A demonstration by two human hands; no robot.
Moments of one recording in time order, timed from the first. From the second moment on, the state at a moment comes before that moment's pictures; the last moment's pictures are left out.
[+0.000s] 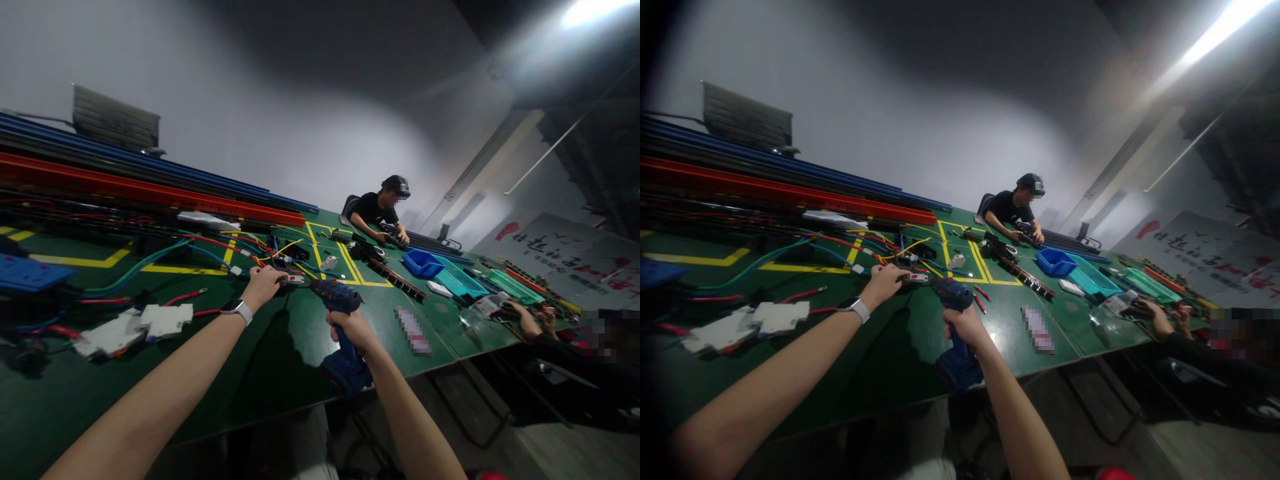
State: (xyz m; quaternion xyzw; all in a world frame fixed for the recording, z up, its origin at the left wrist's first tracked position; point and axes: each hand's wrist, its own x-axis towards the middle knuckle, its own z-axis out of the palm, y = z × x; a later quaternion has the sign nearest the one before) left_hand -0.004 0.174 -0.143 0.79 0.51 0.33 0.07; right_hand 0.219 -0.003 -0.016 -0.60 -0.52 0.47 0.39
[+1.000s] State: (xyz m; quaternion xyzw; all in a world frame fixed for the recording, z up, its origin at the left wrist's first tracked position) left_hand -0.003 0.170 -0.137 0.80 0.51 0.31 0.08; right_hand 0.227 0.000 -0.024 -0.58 -0.53 0.47 0.39
